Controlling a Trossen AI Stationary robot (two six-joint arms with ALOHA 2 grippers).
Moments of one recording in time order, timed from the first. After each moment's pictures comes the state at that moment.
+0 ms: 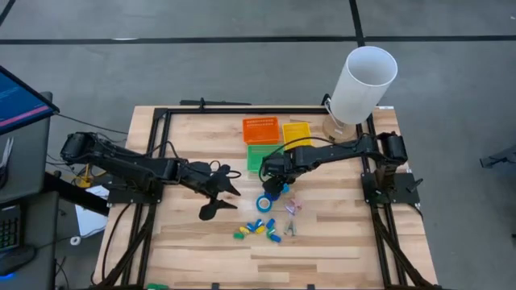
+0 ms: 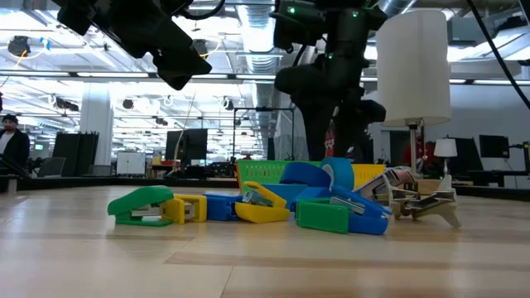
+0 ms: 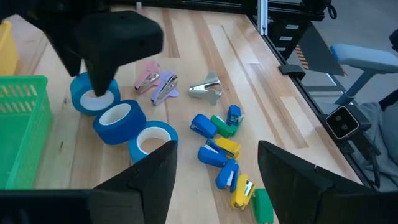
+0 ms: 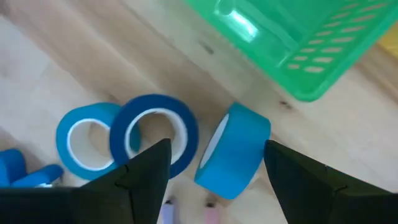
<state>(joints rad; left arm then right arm) -0.16 1.22 0.63 0.09 0.12 -0.12 0.02 1.87 1.37 -0.86 0.06 0.86</state>
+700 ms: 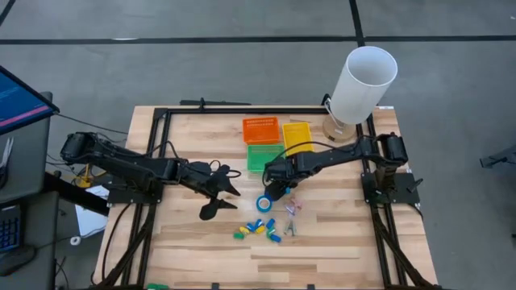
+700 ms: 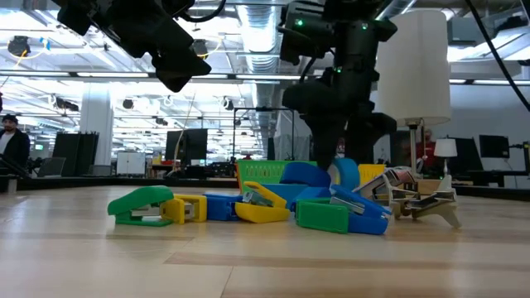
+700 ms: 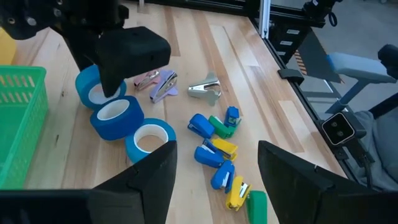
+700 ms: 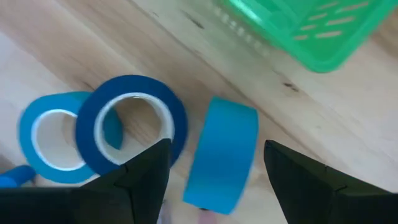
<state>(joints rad) -0.16 1.22 0.63 0.09 0.12 -0.17 0.04 1.87 1.27 -0.78 0.07 0.91</state>
